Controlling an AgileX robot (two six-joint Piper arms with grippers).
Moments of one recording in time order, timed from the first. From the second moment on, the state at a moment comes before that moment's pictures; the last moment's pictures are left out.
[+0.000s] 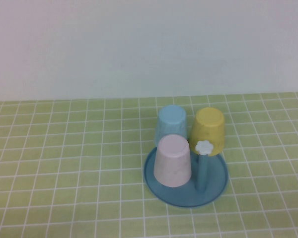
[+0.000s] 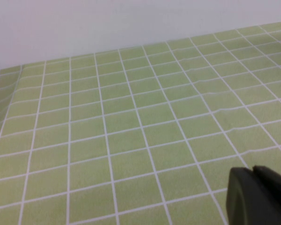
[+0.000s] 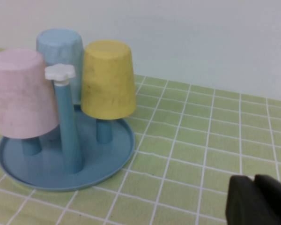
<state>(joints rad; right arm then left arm) 0.41 0.37 -0.03 -1.70 0.10 1.67 -0.10 -0.03 0.03 -0.10 0.34 0.18</state>
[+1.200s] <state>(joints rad) 0.41 0.30 -0.06 -0.08 0.40 0.02 -0.10 -0.03 0.03 -0.10 0.34 0.18</state>
